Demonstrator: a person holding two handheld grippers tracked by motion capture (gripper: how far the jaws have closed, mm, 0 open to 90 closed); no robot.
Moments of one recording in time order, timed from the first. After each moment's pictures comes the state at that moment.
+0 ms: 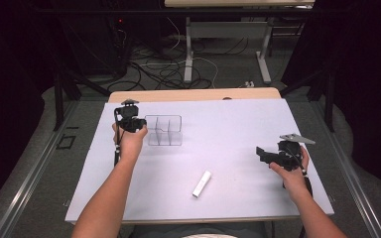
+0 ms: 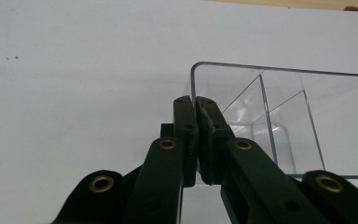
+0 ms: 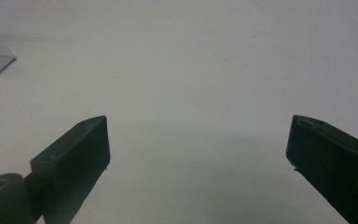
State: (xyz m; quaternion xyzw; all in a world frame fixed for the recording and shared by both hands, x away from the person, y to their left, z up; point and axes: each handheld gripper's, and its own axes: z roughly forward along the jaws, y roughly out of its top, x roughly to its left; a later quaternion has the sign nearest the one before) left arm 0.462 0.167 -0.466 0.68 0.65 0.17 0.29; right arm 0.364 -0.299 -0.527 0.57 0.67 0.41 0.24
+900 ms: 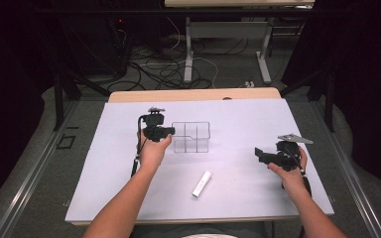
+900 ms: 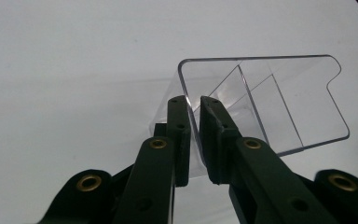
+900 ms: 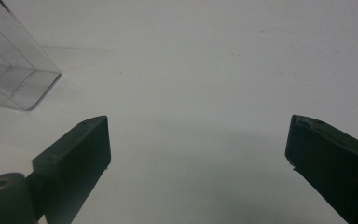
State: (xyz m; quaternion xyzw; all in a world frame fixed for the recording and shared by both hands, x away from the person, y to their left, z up) left arm 0.433 0.101 -0.471 0.71 0.60 0.09 0.36; right arm 0.365 -0.297 -0.529 0.57 0.68 0.41 0.23
